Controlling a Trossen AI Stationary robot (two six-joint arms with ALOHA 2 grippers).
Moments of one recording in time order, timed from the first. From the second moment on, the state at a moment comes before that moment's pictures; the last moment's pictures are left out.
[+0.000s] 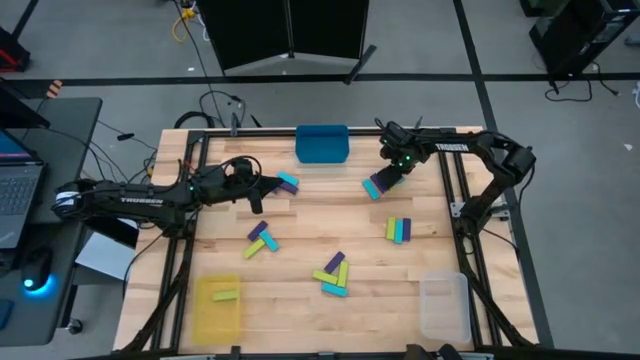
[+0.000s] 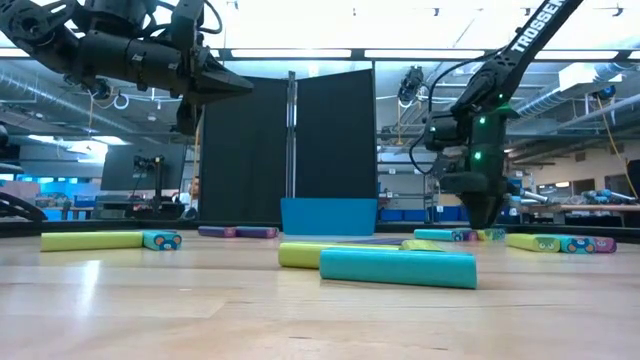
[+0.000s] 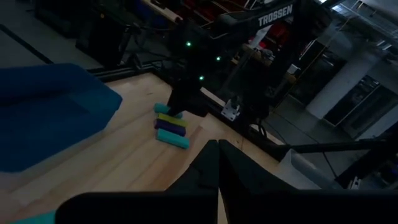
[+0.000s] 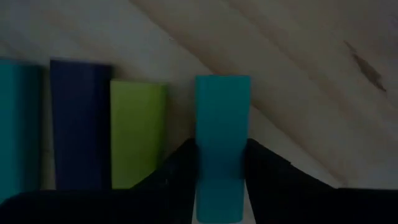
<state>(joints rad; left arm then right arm) 0.21 0.93 0.35 0.52 -0.06 -0.55 -0.76 1.63 0.86 -0.67 0.01 0.15</state>
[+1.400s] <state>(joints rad) 0.21 0.93 0.35 0.49 -0.04 -0.51 0.71 1.21 1.00 -1.25 -0.08 0.97</state>
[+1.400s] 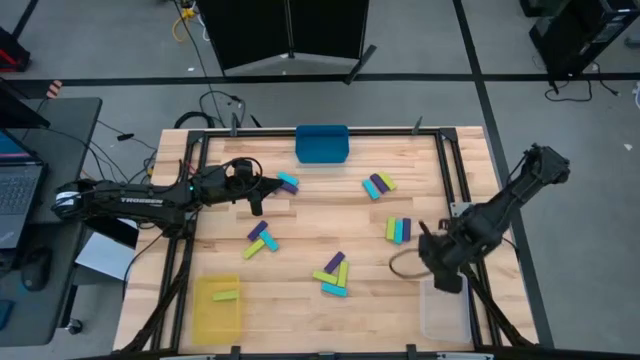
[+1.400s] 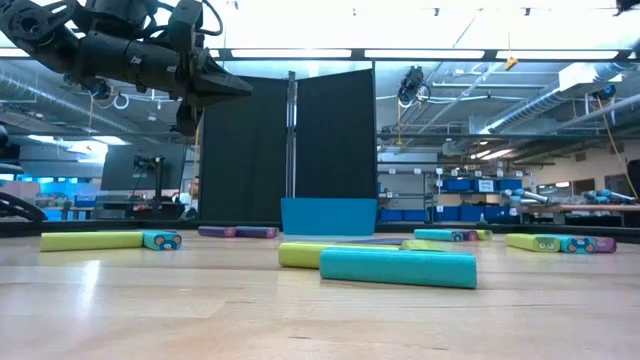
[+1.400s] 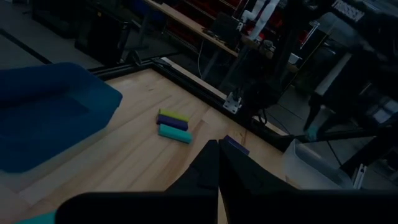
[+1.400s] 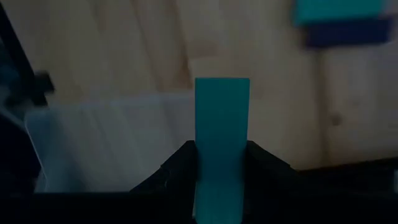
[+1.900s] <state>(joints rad) 0.21 0.93 0.35 0.49 -0.04 -0.53 0.94 1.22 0.66 -0.85 -0.11 1.20</state>
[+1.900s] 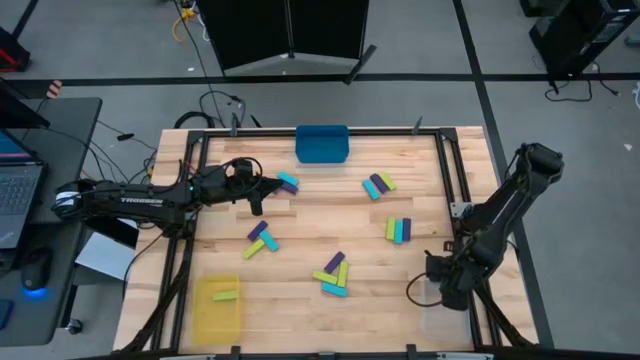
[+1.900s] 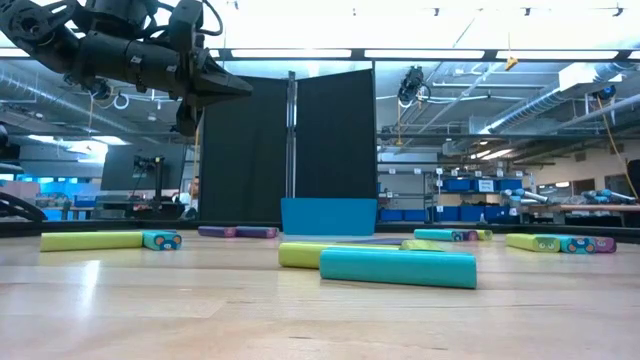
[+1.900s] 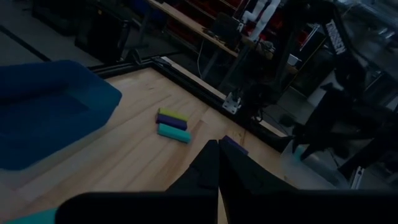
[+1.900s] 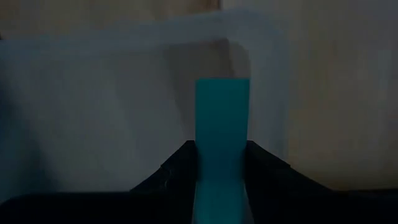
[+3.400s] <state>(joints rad) 0.21 0.93 0.35 0.49 -0.09 -0.52 0.97 1.43 0.72 -0.84 -0.04 1.07</state>
